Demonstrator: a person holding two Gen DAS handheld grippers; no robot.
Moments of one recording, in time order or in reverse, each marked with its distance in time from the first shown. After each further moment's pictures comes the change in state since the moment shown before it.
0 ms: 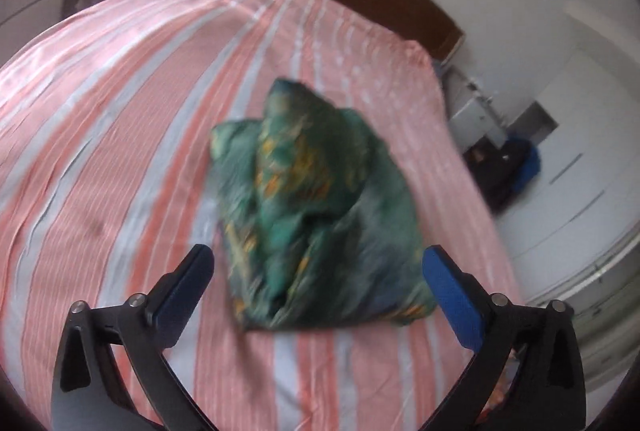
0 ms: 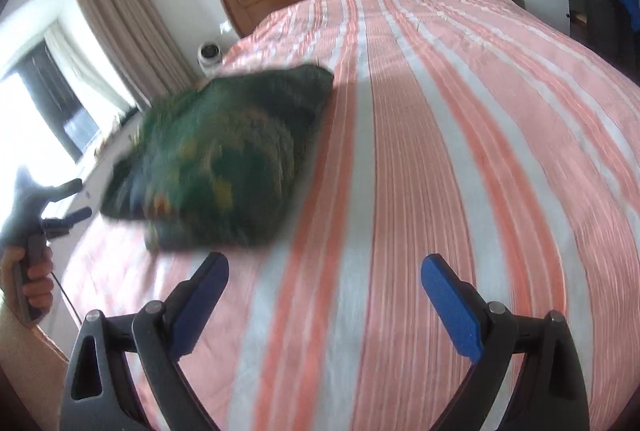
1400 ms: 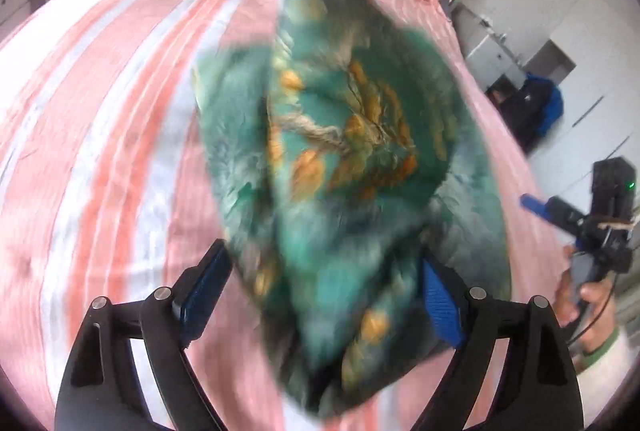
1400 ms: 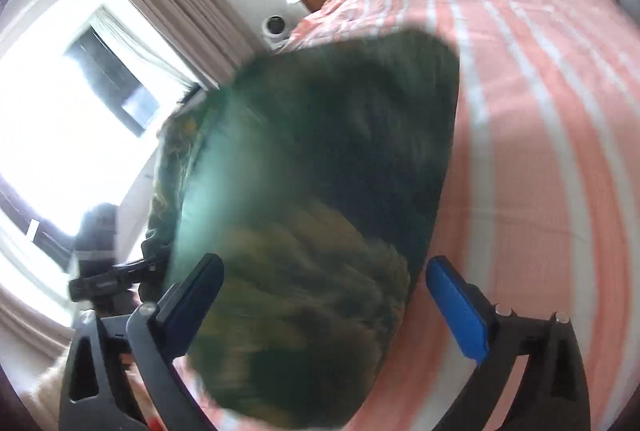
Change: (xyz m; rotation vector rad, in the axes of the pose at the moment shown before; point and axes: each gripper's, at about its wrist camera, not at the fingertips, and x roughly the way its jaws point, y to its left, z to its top) left arm 0.151 0.013 -0.051 0.107 0.152 0.128; right arm 0.129 0.053 0.121 -0.129 0.155 0.221
